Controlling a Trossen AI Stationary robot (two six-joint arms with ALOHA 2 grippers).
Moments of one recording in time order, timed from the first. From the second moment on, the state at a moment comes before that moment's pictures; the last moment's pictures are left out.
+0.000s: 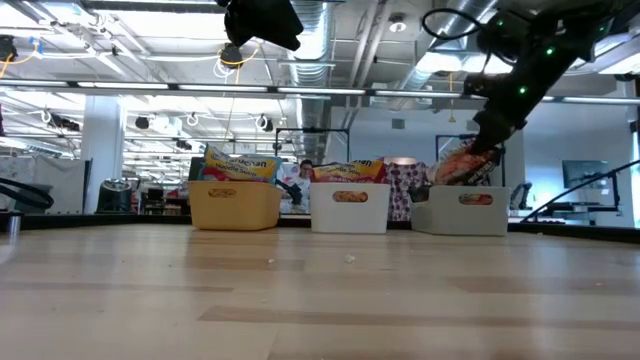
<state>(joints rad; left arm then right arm) -0.18 1.43 1.23 -0.46 -0.29 -0.22 -0.57 0.95 0.61 -0.38 0.39 -0.18</state>
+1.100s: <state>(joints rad) -0.18 1.43 1.23 -0.46 -0.29 -0.23 -0.58 0.83 0.61 -0.50 0.39 -0.09</state>
